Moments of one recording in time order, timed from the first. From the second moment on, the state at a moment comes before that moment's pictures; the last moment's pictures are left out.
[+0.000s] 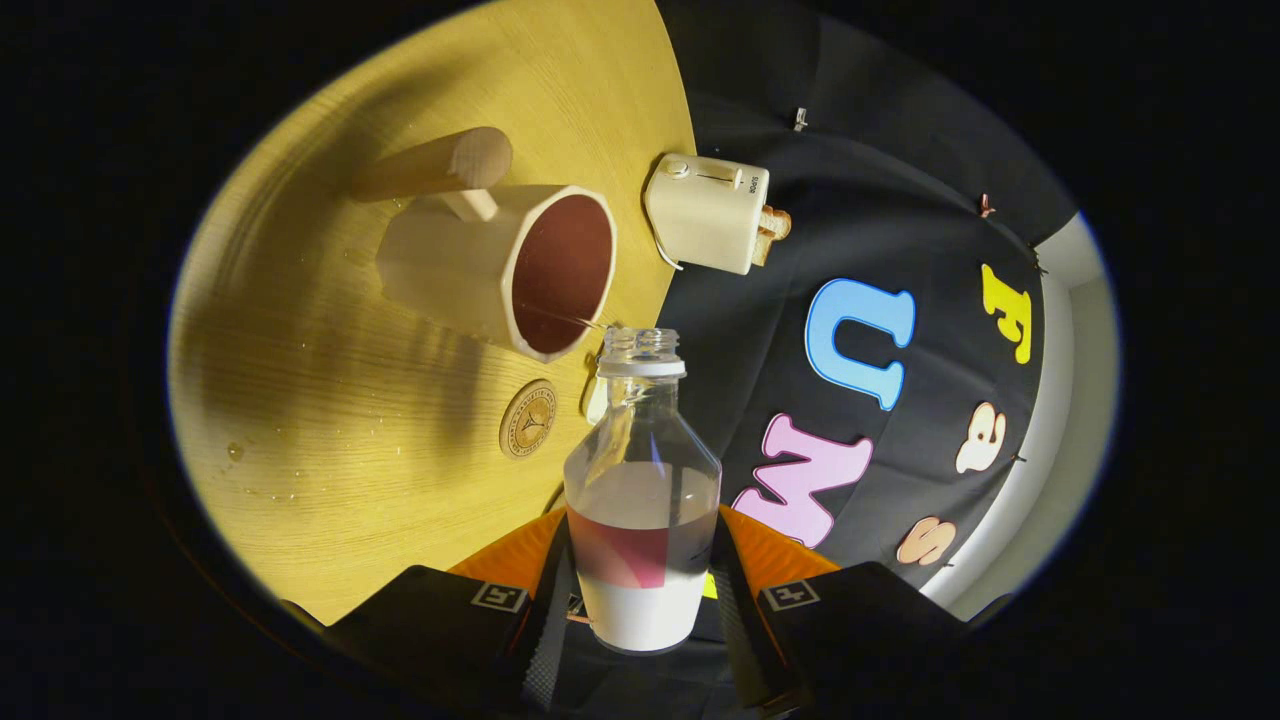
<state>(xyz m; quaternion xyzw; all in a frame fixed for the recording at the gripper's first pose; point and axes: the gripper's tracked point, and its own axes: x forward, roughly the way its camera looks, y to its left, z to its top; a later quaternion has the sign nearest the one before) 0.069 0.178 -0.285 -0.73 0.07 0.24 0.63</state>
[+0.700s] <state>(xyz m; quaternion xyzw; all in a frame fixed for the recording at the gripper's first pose) 0.077 0.177 -0.284 -0.75 0.05 0.25 0.61</state>
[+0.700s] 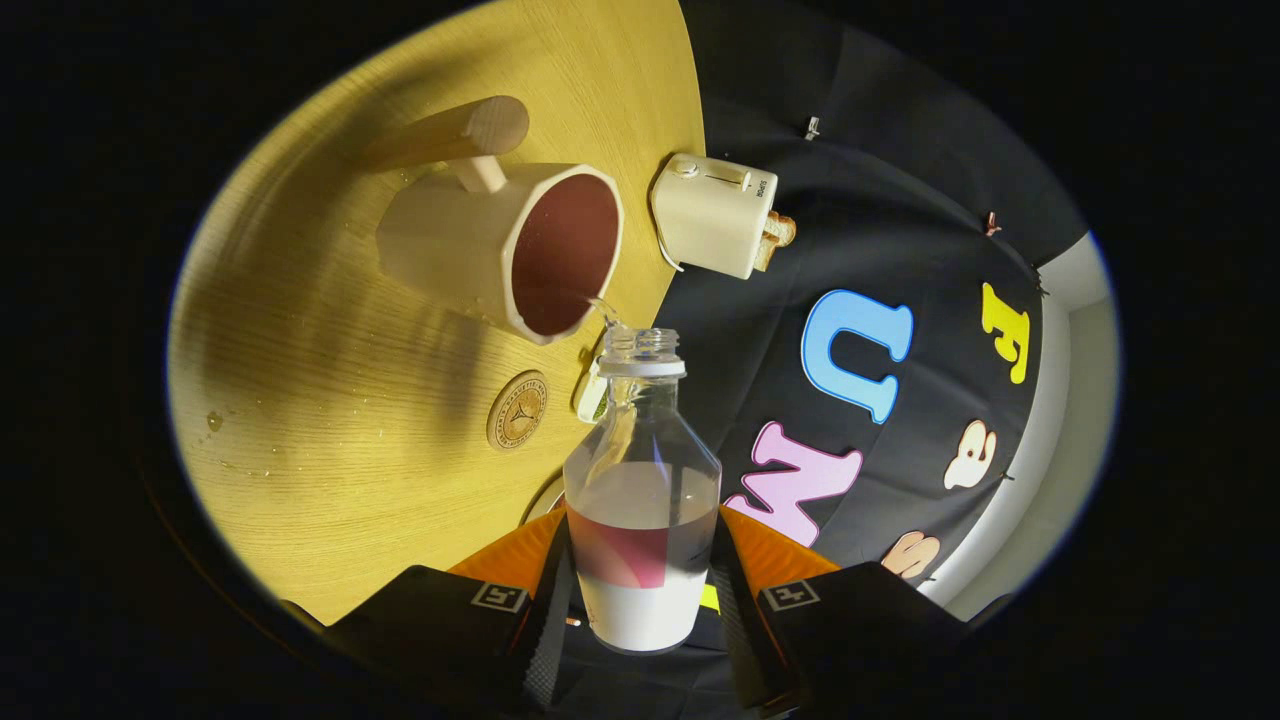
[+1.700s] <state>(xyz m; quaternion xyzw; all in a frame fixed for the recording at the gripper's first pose) 0.078 0.182 -0.285 -0.77 0.02 0.25 0.58</state>
